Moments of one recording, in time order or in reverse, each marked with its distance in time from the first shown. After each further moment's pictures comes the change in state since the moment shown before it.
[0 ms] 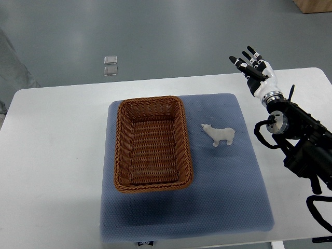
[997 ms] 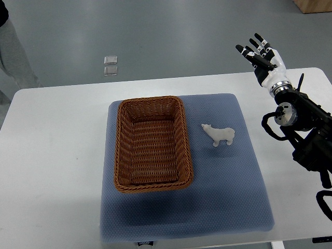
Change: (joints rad) left arm 0.000 0.000 0.000 0.000 0.000 0.000 0.000; right arm 0.011 -0.069 -0.012 0.076 0.011 -0.020 -0.004
